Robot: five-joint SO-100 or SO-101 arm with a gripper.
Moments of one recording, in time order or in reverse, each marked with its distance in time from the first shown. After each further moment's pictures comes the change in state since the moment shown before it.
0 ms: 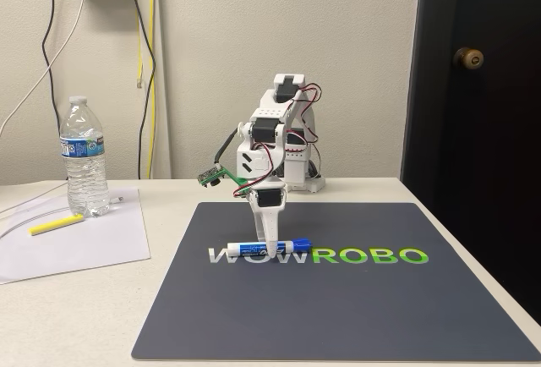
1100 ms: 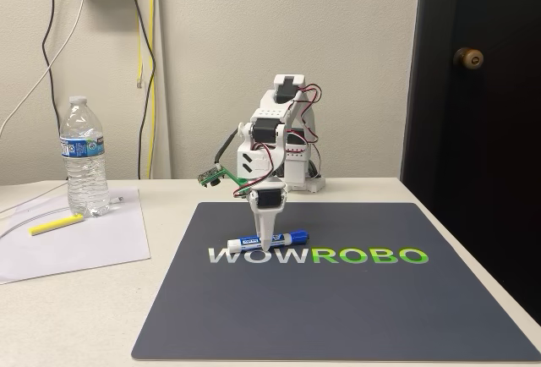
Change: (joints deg) arm -0.3 -0.3 -0.4 -0.1 1.1
